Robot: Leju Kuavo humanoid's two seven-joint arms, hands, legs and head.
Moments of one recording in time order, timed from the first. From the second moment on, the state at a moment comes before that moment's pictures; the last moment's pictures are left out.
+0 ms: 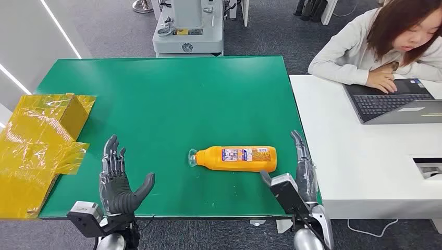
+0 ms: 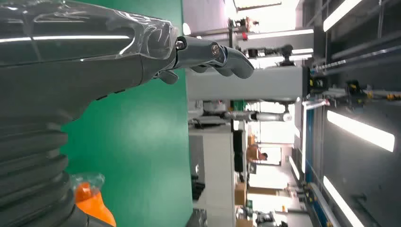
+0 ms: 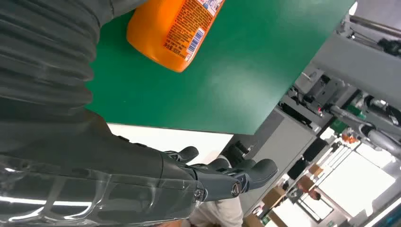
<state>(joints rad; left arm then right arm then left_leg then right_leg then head) 0.04 -0.19 -0.28 -1.45 -0.10 0.20 -0.61 0.01 0.08 0.22 -1.56 0.65 -0.24 -0.42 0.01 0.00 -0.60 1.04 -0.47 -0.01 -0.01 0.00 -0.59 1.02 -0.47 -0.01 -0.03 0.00</state>
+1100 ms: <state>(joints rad) -0.21 -0.17 -0.41 -1.18 -0.06 0.19 -0.67 -0.50 -0.07 0.51 -0.90 0.64 0.04 -0.45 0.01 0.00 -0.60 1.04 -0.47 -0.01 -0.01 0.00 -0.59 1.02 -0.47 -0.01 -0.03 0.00</state>
